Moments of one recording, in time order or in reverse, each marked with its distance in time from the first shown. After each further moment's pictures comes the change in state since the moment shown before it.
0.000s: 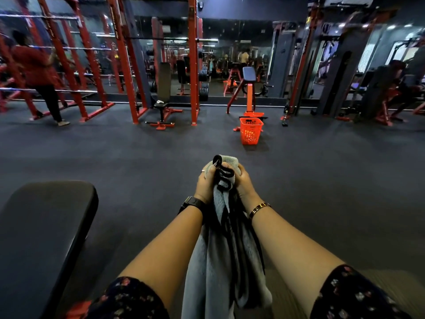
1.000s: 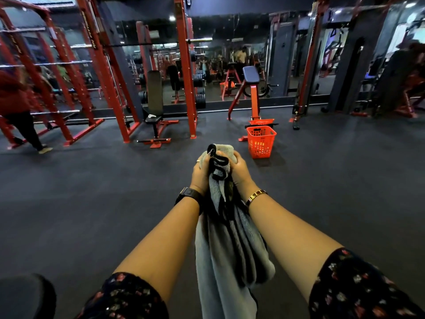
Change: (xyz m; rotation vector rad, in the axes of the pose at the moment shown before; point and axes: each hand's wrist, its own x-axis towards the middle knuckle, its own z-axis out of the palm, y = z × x) left_hand 0.581 0.005 -0.036 -0.015 -0.032 0.020; right_hand 0.583 0.067 0.071 0.024 0.009 -0.089
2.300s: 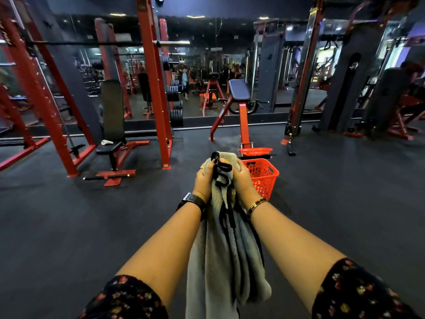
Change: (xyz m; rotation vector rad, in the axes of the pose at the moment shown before) left_hand 0.838 -0.134 0.069 0.097 -0.095 0.037; right_hand 0.838 0.155 -0.085 -0.107 0.119 -0.089
